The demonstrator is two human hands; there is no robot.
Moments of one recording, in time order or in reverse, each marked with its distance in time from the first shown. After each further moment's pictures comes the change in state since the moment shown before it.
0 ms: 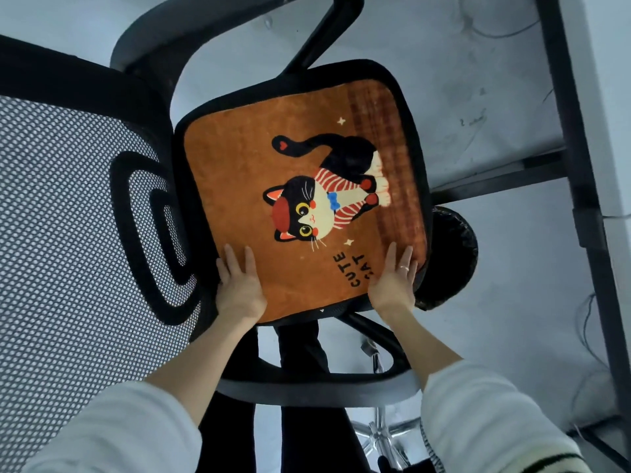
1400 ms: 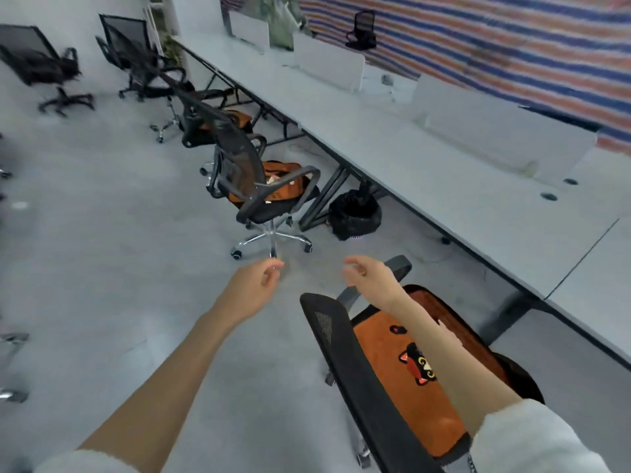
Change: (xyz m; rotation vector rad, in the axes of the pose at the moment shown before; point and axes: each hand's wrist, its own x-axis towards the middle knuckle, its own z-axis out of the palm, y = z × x) left_hand -0.206 -0.319 -0.454 -0.325 0.642 0.885; right_hand -0.409 -0.421 -0.144 0.514 0.450 -0.630
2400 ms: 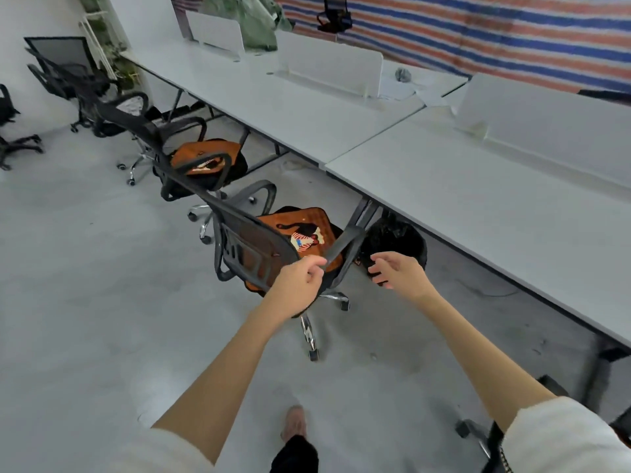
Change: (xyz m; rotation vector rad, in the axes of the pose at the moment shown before) left_hand 0.496 -0.122 -0.121 0.012 -0.217 0.109; right_hand 0.483 -0.123 0.019 0.280 0.202 0.156
